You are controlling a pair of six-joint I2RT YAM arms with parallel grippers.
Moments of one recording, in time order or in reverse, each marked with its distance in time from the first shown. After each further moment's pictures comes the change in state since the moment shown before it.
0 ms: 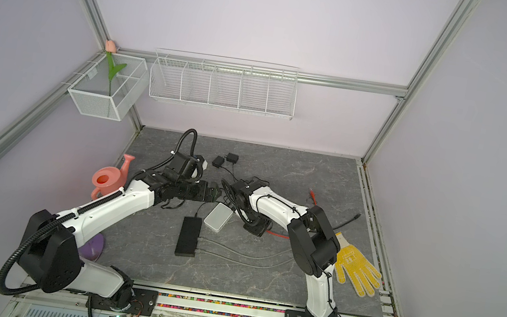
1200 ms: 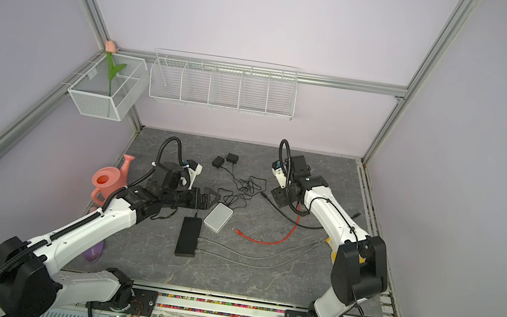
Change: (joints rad) left arm 0.010 -0.203 -0.200 0.183 0.157 -0.033; right arm -0.423 -0.278 -0.134 0.408 -0.215 0.133
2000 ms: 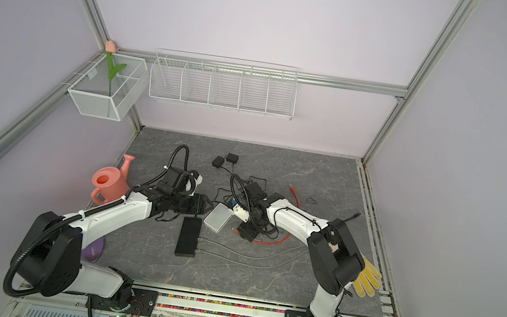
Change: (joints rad) left arm 0.059 0.215 -0.029 0.002 0.015 0.020; right arm 0.365 0.128 -0.161 0.027 -0.209 -0.113
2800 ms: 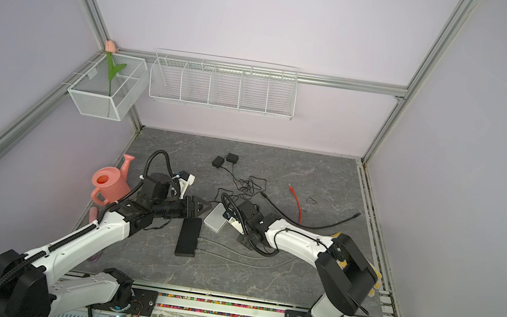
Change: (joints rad) left arm 0.032 -0.323 -0.222 0.194 0.232 -0.179; right arm 0.162 -0.243 -0.246 0.259 0.364 0.026
